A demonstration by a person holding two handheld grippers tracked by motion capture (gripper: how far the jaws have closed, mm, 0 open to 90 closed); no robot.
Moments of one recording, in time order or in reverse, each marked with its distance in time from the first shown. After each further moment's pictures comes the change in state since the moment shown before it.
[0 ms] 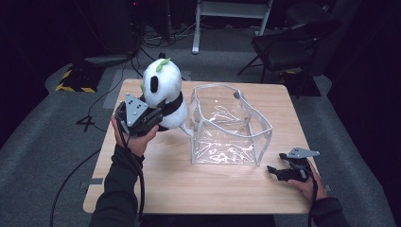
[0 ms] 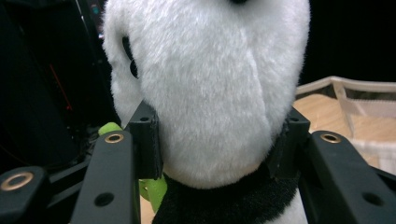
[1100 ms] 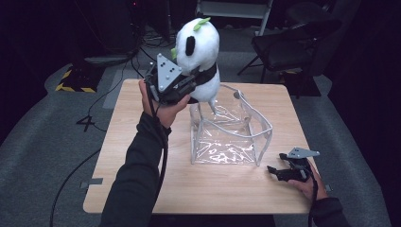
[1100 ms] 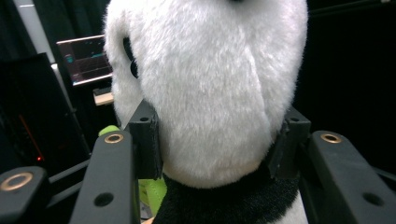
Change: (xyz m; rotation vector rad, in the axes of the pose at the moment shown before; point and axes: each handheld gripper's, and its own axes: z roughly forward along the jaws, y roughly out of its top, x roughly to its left) left arm -0.051 0.097 0.042 -0.113 -0.111 0.042; right arm 0.000 0.000 0.000 0.001 0.005 -0.002
